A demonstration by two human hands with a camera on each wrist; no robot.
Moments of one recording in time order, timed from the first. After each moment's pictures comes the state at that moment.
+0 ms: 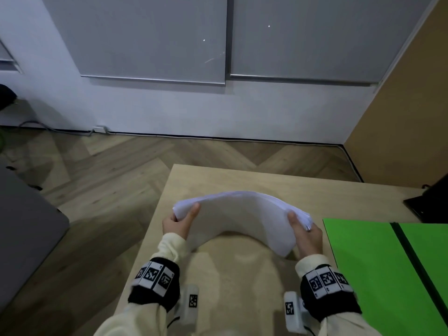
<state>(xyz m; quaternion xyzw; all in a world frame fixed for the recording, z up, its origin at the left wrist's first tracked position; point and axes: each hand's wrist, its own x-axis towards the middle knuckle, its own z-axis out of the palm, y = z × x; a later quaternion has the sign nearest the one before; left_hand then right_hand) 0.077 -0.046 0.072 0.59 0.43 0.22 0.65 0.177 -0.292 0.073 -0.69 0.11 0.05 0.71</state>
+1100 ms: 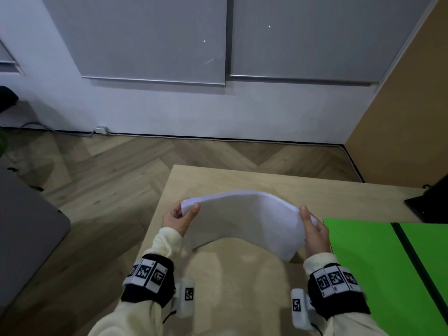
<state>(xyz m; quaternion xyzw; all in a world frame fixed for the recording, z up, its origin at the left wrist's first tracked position) 0.081 -0.031 0.065 0.61 0.28 0.20 0.72 0.191 -0.306 0.069 -0.68 0.07 0.05 0.73</state>
